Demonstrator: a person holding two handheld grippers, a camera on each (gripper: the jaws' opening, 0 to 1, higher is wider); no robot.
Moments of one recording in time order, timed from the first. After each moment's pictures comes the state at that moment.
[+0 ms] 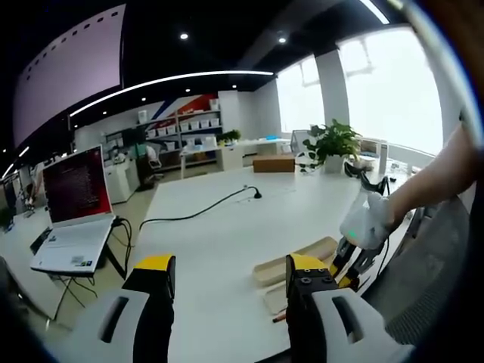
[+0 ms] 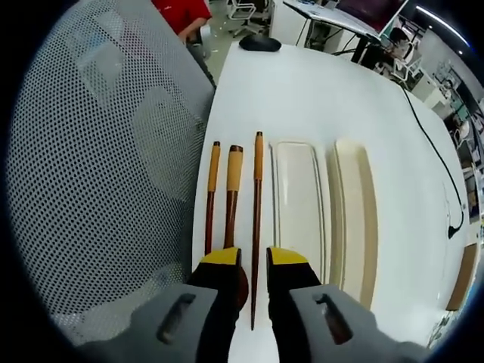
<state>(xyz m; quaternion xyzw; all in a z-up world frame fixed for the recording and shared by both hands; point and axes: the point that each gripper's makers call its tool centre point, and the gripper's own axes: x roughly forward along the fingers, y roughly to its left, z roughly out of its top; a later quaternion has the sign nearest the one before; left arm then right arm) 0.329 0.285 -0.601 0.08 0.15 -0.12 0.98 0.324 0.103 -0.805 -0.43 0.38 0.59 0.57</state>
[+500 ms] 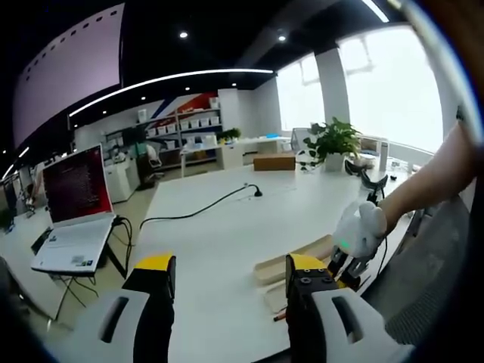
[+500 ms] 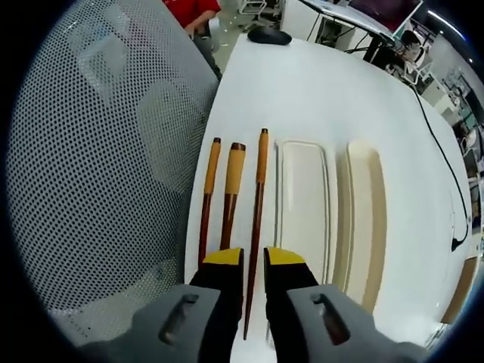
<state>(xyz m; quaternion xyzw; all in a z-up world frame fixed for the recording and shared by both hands) 0.329 0.286 -0.602 0.09 0.16 -0.12 0.98 0.325 0.113 -0.818 -0.44 0.38 0.61 0.55</state>
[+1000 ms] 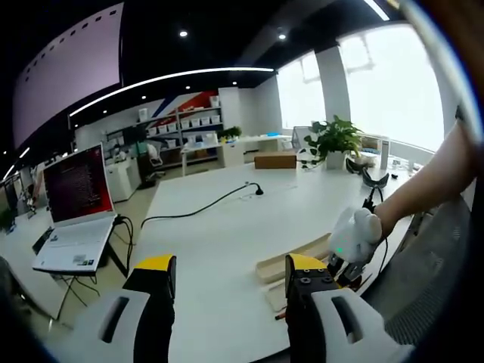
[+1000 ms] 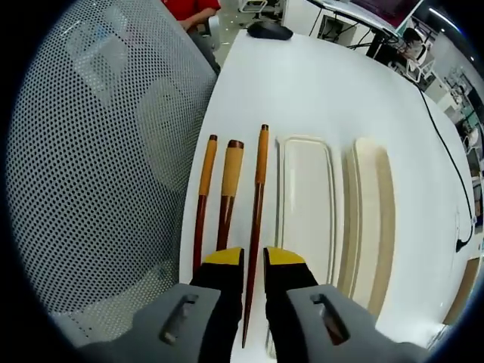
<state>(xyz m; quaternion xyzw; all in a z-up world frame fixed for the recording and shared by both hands) 0.329 0.288 -0.603 0.09 0.16 -0.11 0.98 0.327 0.117 -0.830 -0.44 0.38 0.60 0.54</state>
